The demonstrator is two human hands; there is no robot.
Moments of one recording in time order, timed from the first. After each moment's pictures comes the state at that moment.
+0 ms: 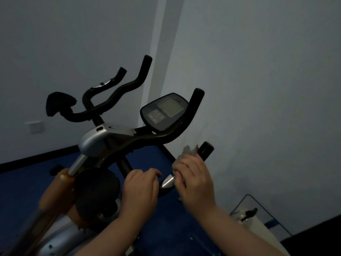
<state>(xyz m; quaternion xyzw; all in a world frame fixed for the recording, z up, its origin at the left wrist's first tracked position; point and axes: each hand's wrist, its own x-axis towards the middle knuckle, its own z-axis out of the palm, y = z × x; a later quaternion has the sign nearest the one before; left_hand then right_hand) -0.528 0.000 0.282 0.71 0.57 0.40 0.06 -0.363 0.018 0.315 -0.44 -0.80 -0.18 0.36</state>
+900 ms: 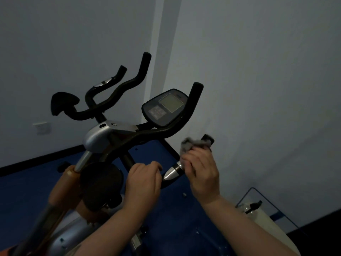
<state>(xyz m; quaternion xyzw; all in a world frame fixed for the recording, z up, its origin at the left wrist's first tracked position) -0.529 -0.001 0.290 0.73 0.58 0.35 0.06 -0.359 0.021 0.314 -0.42 -0.76 -0.21 0.45</state>
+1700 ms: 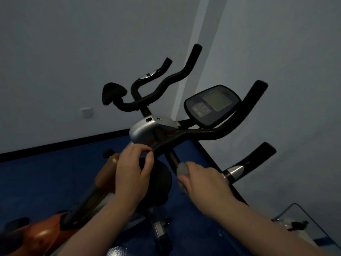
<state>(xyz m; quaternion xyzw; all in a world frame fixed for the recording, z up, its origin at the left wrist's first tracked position) -0.646 0.003 0.280 0.58 0.62 0.52 0.10 -0.457 0.008 0.330 -0.52 -0.85 0.02 0.04</state>
